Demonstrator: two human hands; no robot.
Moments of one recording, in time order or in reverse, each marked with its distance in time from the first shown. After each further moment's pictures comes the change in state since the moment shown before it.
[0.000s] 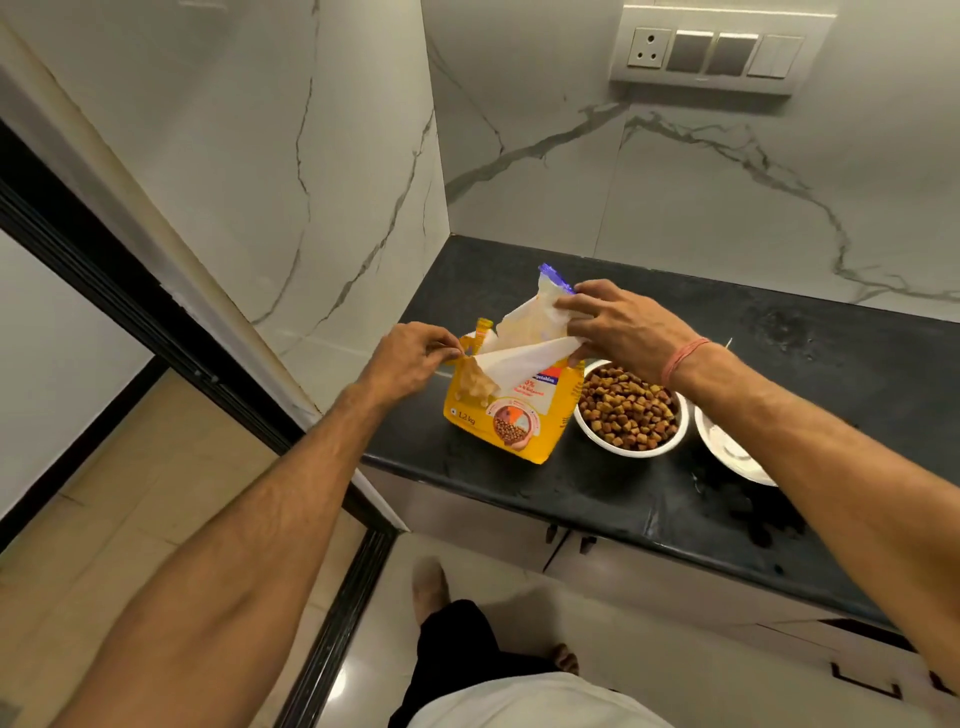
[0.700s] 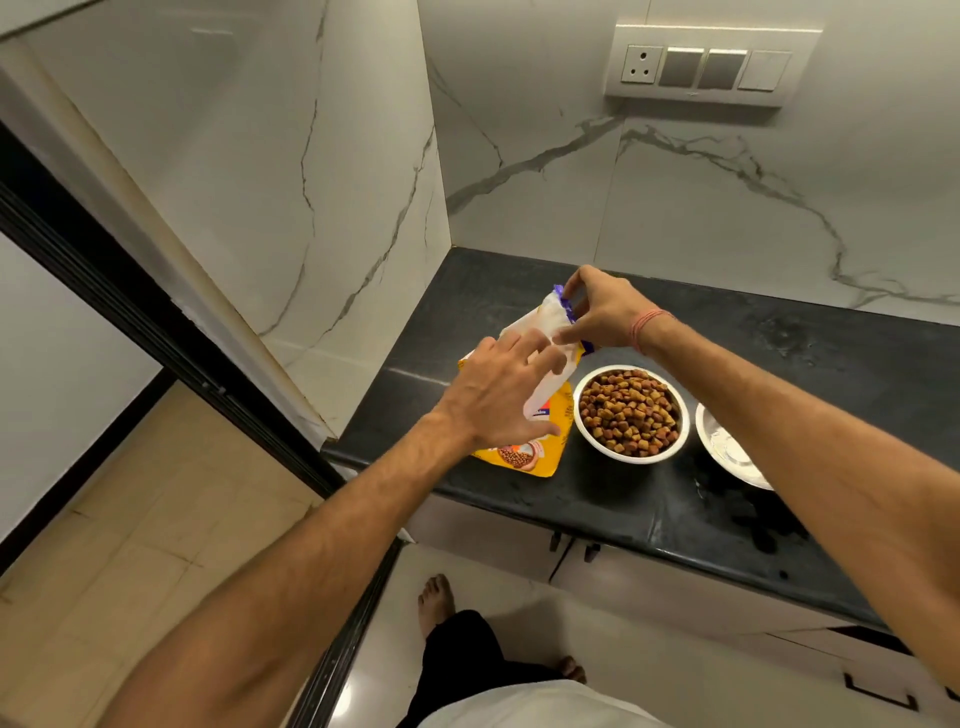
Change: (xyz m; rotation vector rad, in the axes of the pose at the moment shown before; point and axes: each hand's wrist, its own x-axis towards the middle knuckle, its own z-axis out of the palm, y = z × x) left_hand -0.030 0.094 0.044 0.435 0.147 0.658; right_hand 0.039 -0.002 -0.018 0.906 -0.068 0.676
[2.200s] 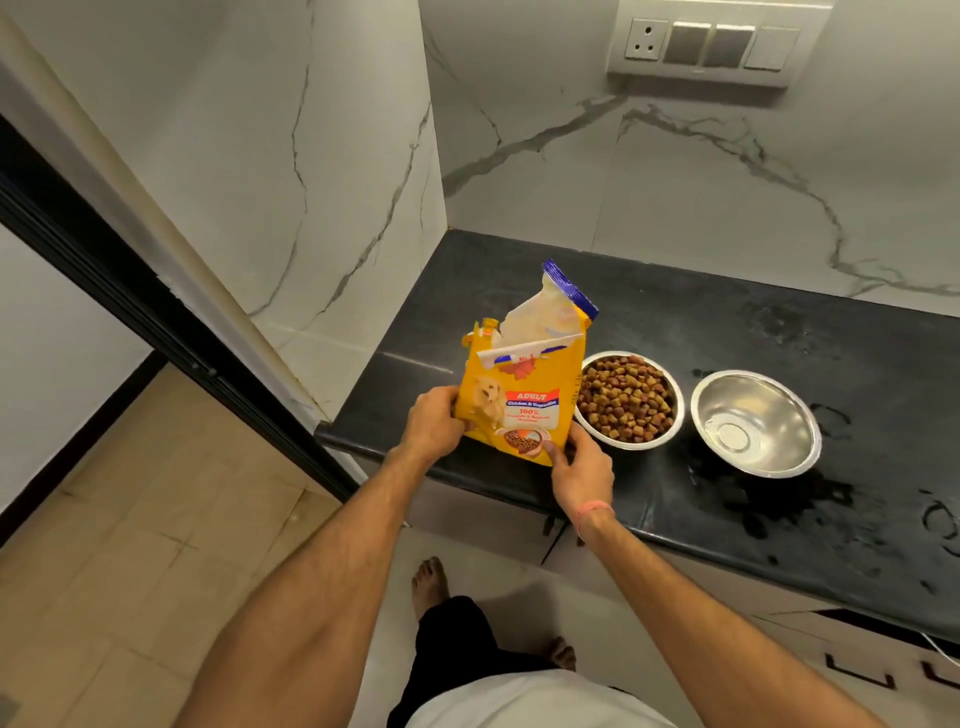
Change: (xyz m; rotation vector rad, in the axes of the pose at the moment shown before) left_hand -0.077 -0.040 0.072 -0.570 -0.253 -0.967; right_hand -0.112 0.087 0.196 0.472 0.306 0.266
